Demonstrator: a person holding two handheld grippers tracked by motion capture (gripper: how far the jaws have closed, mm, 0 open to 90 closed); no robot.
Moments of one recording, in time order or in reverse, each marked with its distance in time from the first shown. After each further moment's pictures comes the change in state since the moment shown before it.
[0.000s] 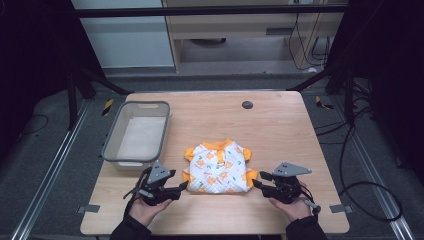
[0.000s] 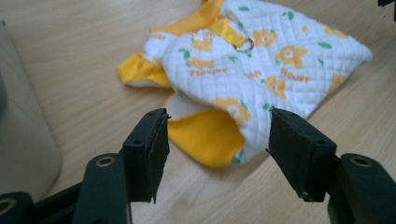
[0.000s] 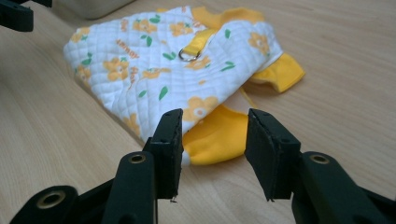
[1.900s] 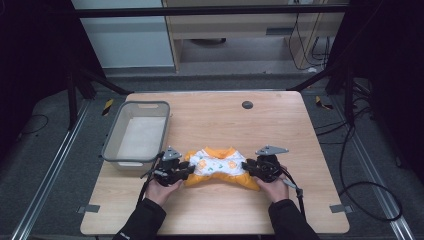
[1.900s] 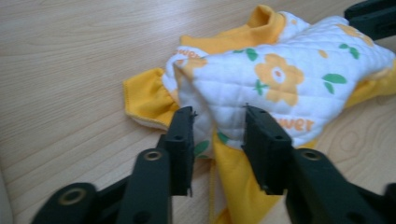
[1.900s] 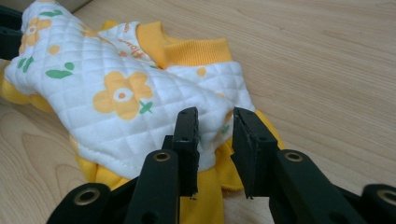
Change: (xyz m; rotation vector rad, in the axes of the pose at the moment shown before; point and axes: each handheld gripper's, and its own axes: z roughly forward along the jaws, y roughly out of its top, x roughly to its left) left arm 0.025 0.026 0.058 0.049 -0.019 -0.121; right arm -0.021 0.025 0.072 0.058 -0.049 0.116
